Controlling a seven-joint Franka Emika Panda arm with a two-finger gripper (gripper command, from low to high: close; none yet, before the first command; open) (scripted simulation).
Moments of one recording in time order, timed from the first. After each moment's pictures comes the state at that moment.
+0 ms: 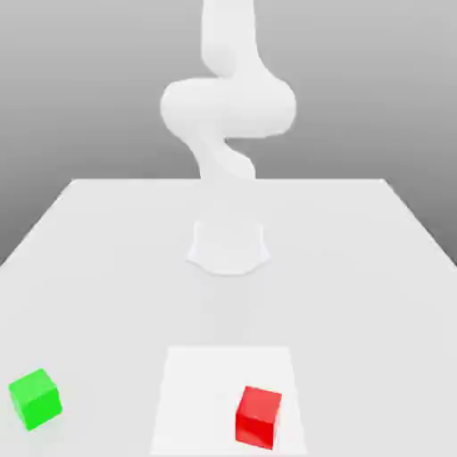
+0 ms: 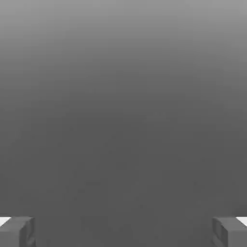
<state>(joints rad) -0.04 -0.71 0.04 -2.32 -0.03 2.33 0.86</state>
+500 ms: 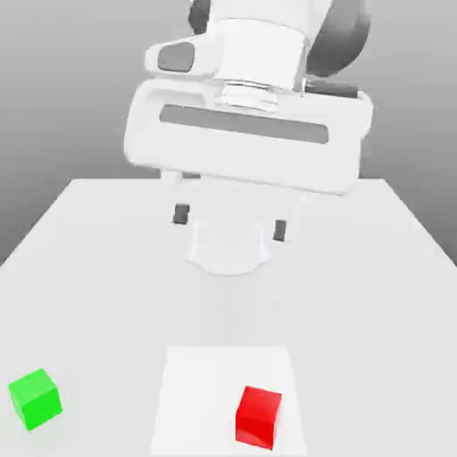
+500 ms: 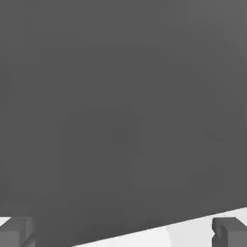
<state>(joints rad) -0.17 -0.15 0.20 -2.43 -0.21 2.54 1.18</state>
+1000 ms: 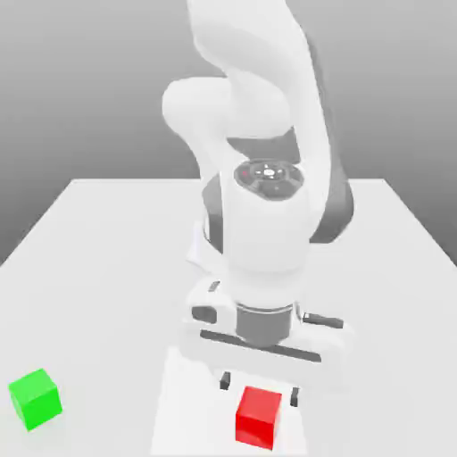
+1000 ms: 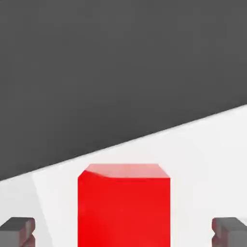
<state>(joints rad) -0.11 0.35 0.17 -2.49 -0.18 2.83 1.31</state>
